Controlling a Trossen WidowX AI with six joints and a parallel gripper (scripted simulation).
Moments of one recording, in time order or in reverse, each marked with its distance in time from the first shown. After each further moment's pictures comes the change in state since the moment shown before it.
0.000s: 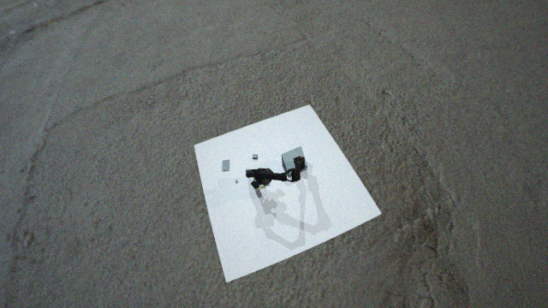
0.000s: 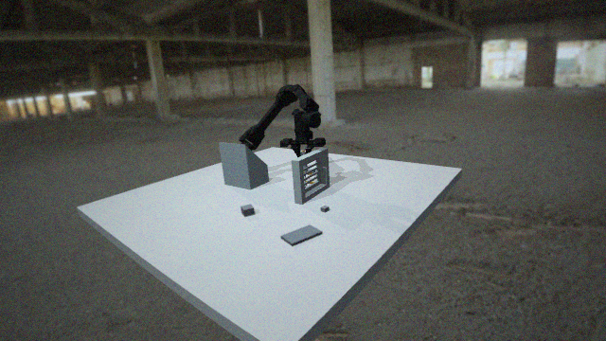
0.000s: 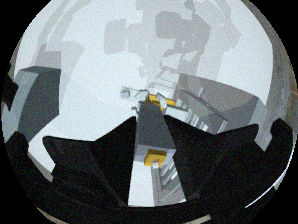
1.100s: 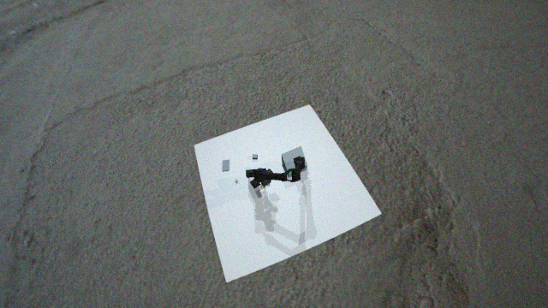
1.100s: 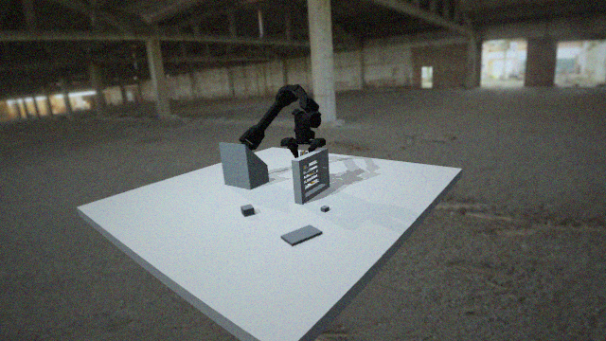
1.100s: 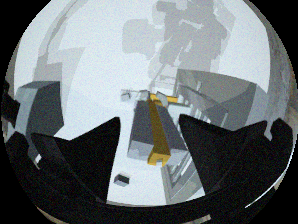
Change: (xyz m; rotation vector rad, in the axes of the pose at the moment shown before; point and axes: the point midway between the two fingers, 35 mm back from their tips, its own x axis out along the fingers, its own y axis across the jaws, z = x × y) arm 0.000 0.000 0.000 0.138 0.001 0.001
